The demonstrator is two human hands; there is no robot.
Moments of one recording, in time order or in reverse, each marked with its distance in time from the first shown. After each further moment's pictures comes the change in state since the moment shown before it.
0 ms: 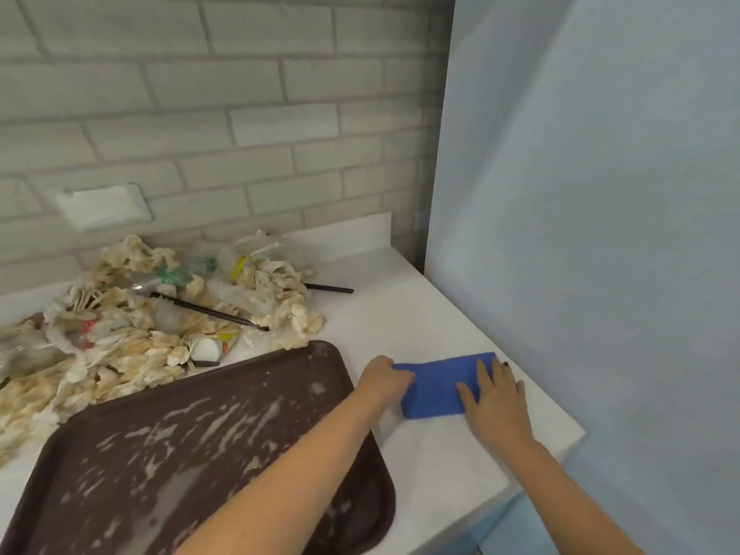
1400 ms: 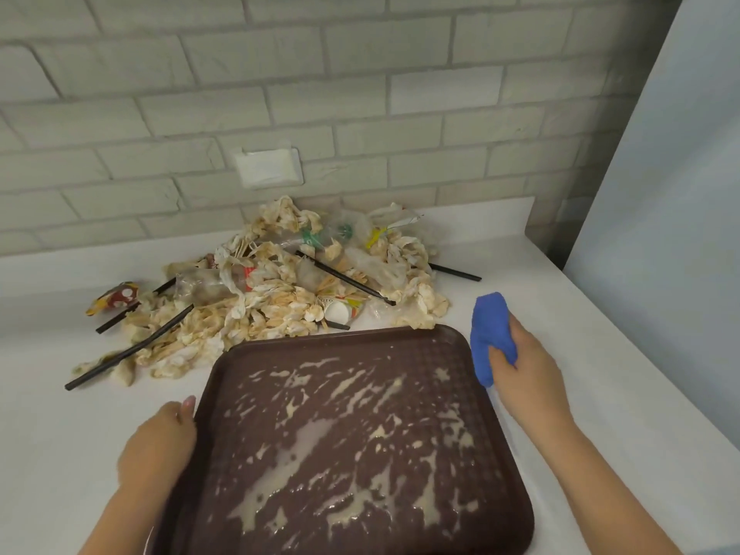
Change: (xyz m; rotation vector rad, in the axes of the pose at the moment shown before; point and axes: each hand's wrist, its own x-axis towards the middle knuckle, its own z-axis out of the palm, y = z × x) left_hand -0.111 -0.255 -0.282 0.471 0.794 -0.485; right_hand -0.020 -0.175 -0.027 0.569 -0.023 -0.256
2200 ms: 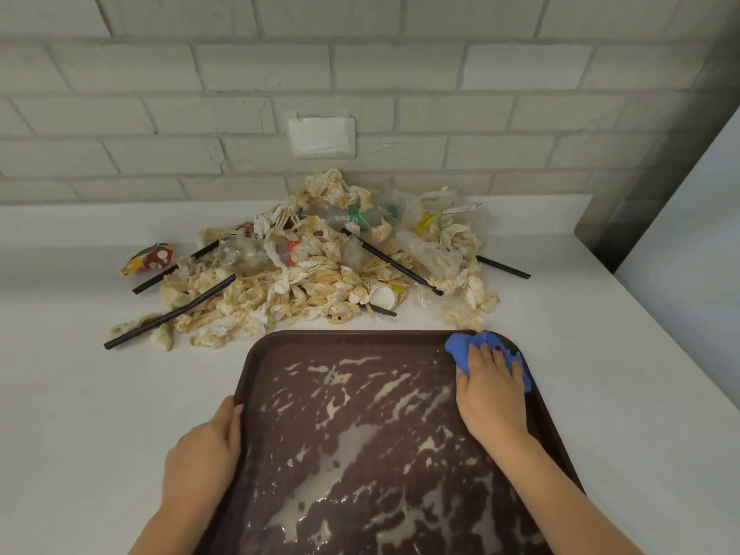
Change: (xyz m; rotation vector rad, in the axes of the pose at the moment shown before) left_hand -0.019 -0.046 0.025 -0.123 0.154 0.347; right_hand -0.010 -0.007 0.115 -0.772 -0.228 -0.129
